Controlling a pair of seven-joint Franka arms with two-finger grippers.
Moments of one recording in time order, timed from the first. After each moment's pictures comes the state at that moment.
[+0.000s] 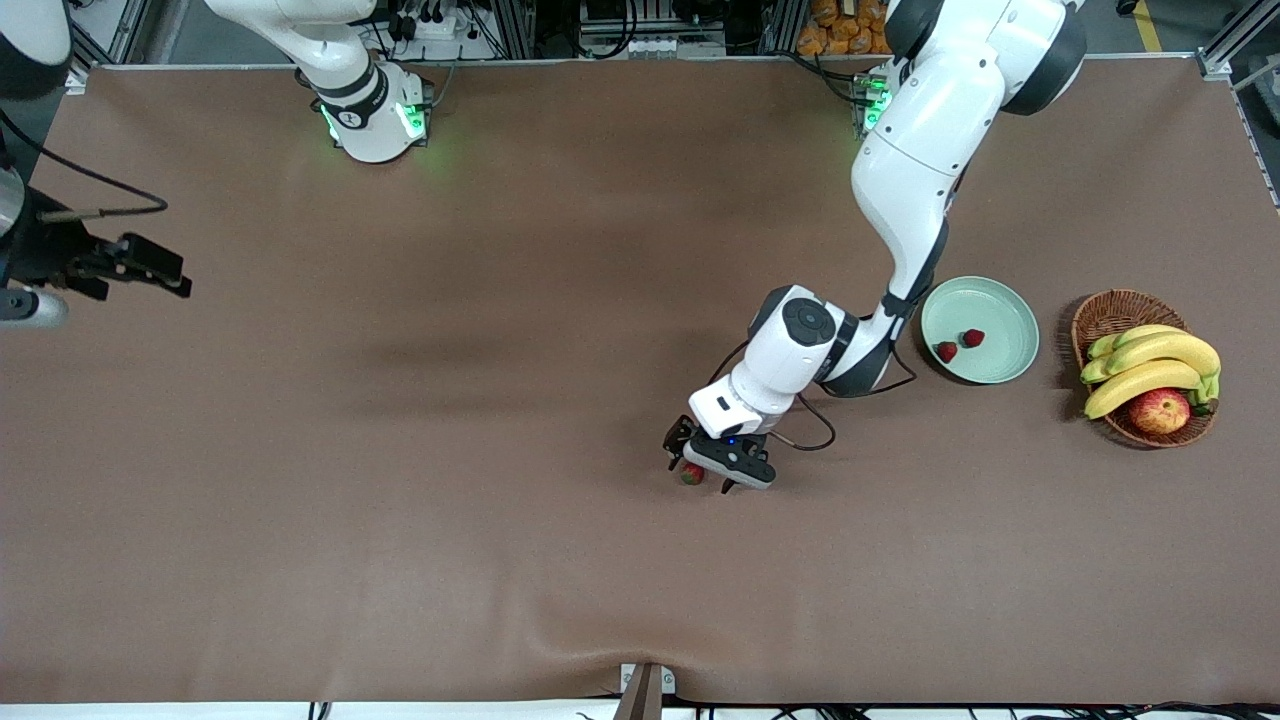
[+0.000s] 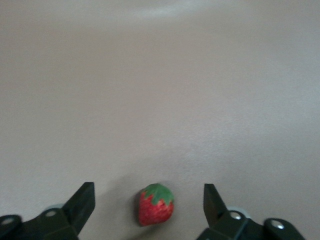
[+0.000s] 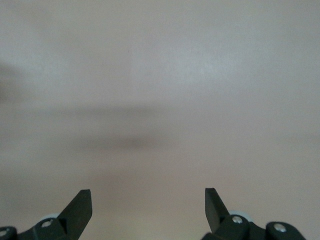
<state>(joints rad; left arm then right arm) -0.45 0.89 -0.15 -1.55 0.03 2.99 -0.19 -0.04 0.01 0.02 -1.59 0.03 1.53 -0.03</state>
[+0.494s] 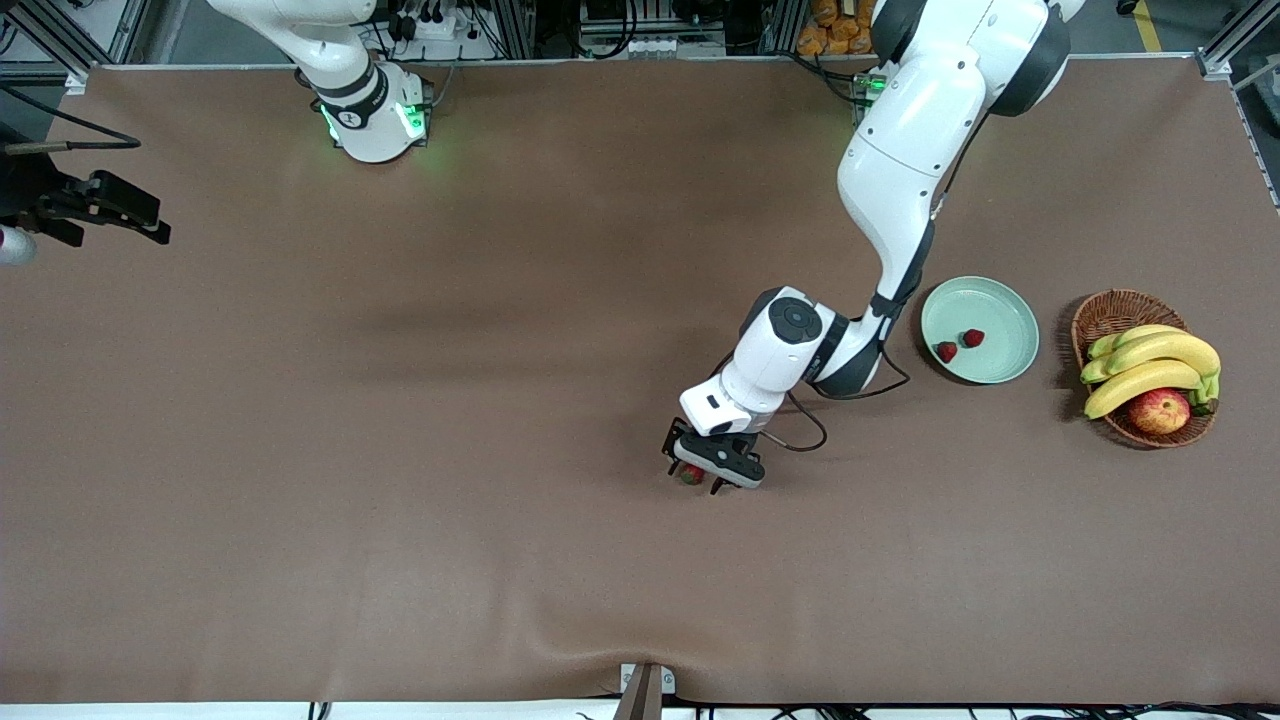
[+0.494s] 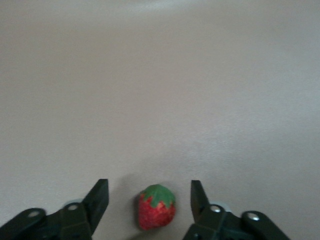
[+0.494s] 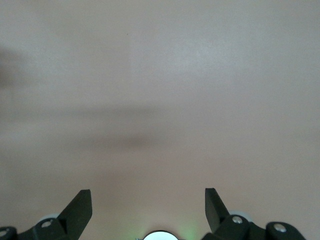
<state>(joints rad) -0.49 0.91 -0.10 -1.54 0.03 3.00 -0.19 -0.08 -0.05 0.05 -1.58 0.03 1.45 -0.03</state>
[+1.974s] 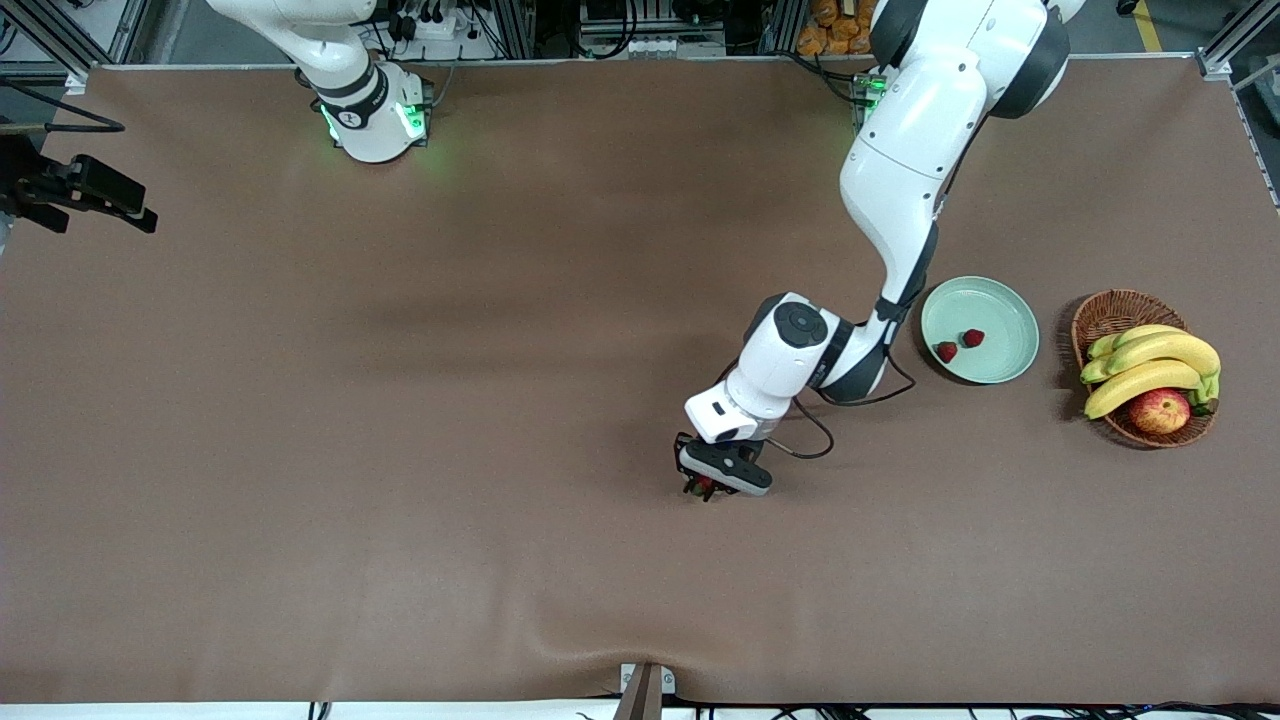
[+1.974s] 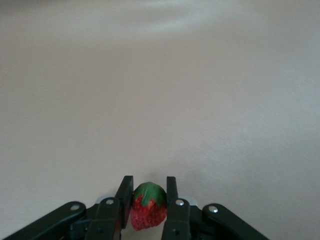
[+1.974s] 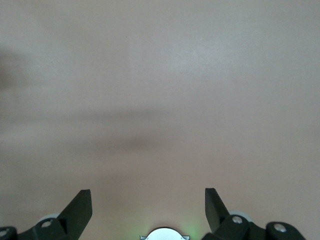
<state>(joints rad) -0.48 0.91 -0.08 -1.51 0.03 2.99 -0.19 -0.06 -0.05 0.03 -1.54 0.03 1.41 0.00</state>
